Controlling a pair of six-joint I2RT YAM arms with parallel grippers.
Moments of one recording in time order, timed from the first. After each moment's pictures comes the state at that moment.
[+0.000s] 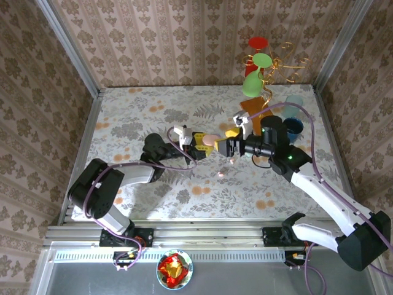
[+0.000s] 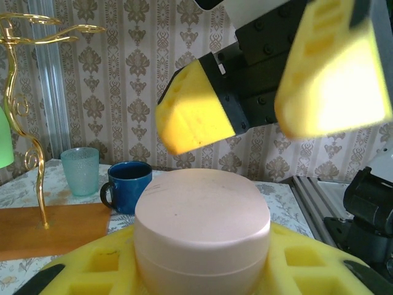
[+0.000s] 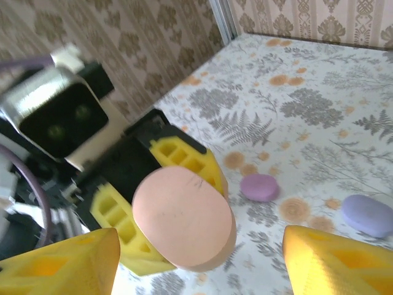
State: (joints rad) left arm -0.63 1.58 0.62 1.18 0.91 -0.22; right arm 0.49 1.08 0.92 -0.21 -0.44 0.16
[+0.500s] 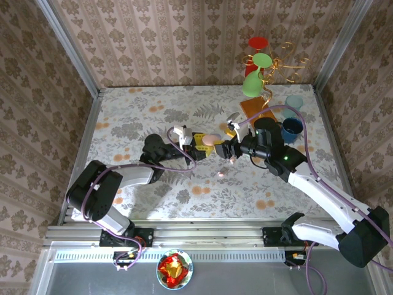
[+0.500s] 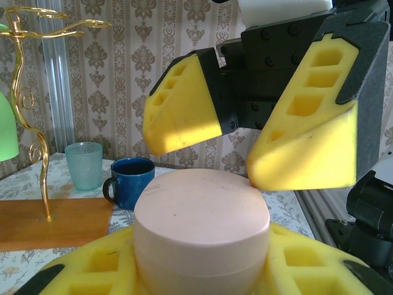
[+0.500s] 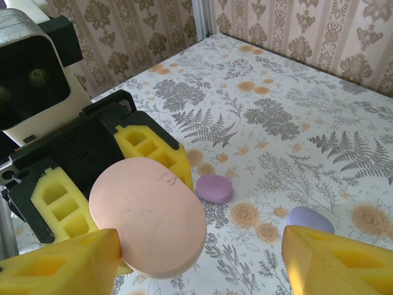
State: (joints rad) left arm -0.63 1.56 0.61 1.15 0.88 -0.22; right arm 0.54 1.11 0.92 -0.20 -0.30 -0.01
